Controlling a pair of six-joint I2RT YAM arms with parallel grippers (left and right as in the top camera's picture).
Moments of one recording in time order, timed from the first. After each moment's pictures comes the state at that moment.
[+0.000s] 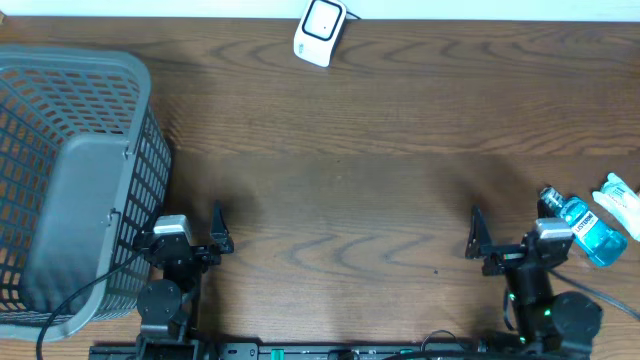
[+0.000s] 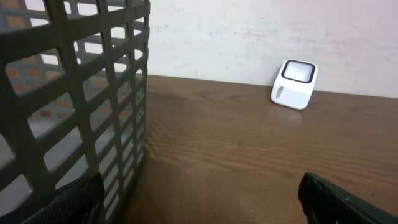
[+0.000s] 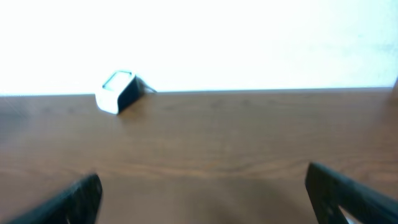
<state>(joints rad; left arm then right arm) -0.07 0.02 0.03 -0.12 -0.11 -0.09 -0.16 0.05 0.27 -0.27 -0.26 0.02</state>
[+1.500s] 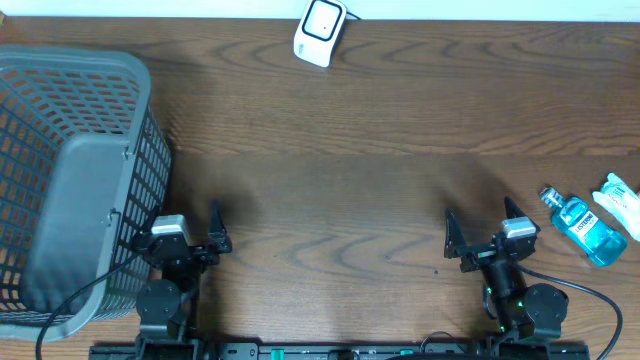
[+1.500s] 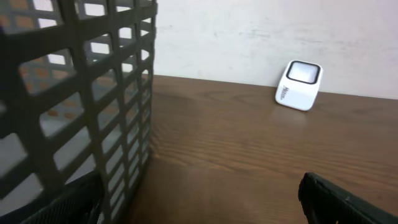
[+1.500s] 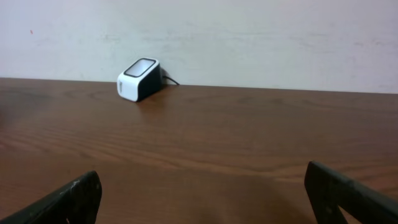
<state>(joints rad) -0.05 0.02 0.03 -0.12 -0.11 -0.09 -0.07 0.01 0.01 -0.05 -0.29 0.02</state>
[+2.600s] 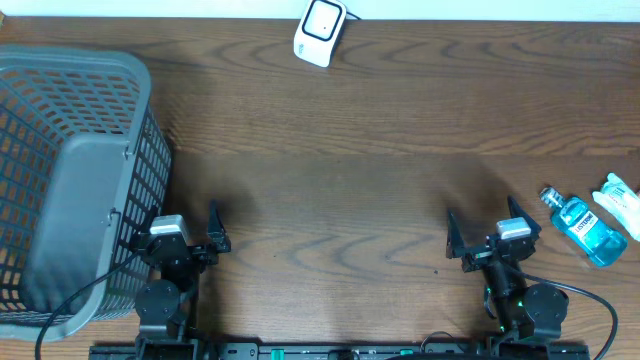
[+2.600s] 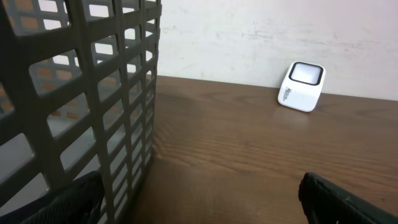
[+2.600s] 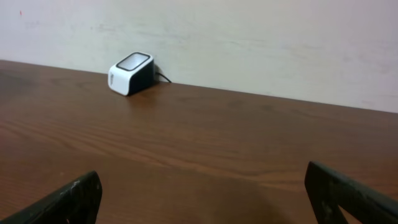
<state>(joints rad) -0.04 0.01 0.03 -0.12 -0.11 -0.09 -0.07 0.01 0.01 -0.05 -0.27 -0.09</state>
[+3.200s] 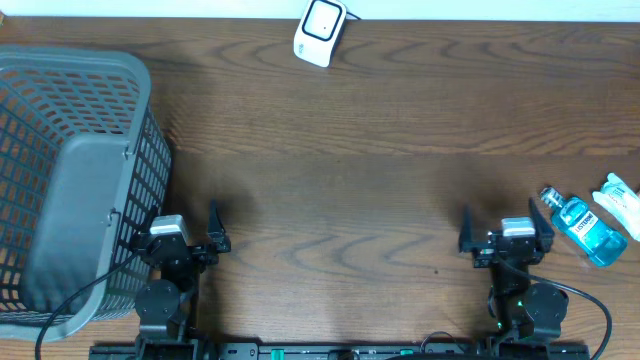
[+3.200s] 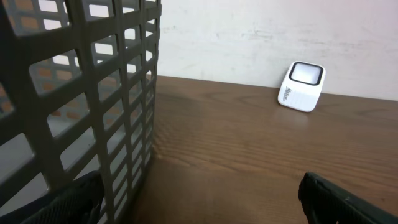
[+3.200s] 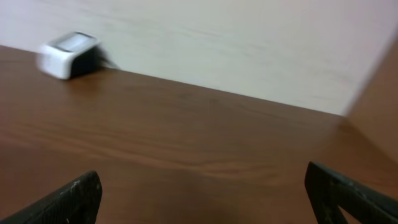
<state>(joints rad) -0.04 0.01 0.03 -0.12 -0.11 -0.09 -0.07 0.01 0.01 -0.06 -0.06 -0.23</state>
